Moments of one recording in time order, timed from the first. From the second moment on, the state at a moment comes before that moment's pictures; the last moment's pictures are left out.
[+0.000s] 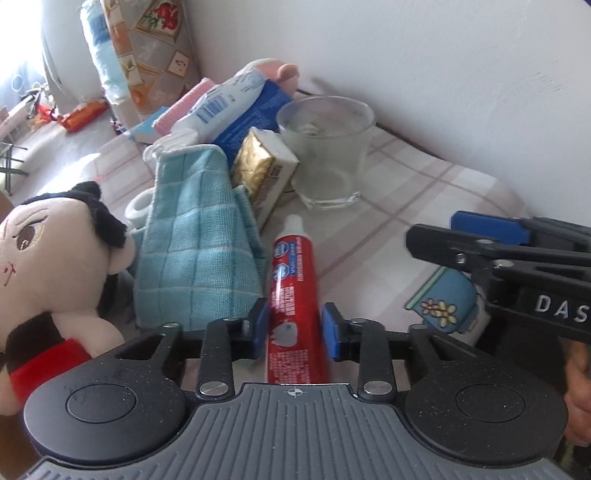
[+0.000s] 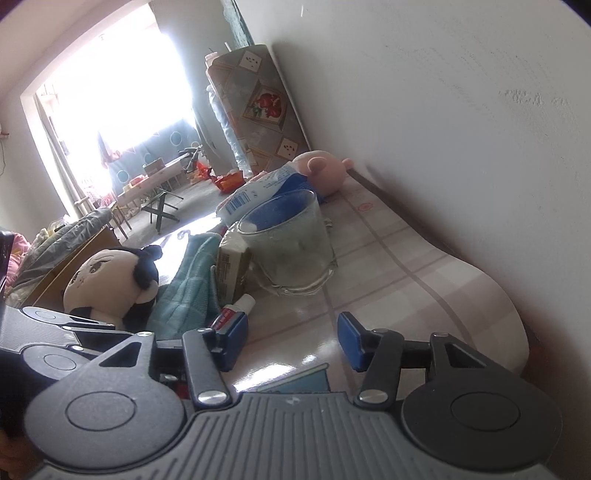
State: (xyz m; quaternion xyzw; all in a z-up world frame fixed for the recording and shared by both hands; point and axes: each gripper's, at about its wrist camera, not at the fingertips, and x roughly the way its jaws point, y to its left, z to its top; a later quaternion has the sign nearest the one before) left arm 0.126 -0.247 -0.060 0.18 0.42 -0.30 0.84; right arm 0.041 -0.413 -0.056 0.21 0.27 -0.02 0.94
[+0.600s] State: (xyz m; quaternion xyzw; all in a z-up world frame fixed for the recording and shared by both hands) left arm 0.091 -0.181 -0.052 0.13 0.45 -0.23 0.85; right arm 0.059 -0.399 -0.038 0.22 0.30 0.06 0.93
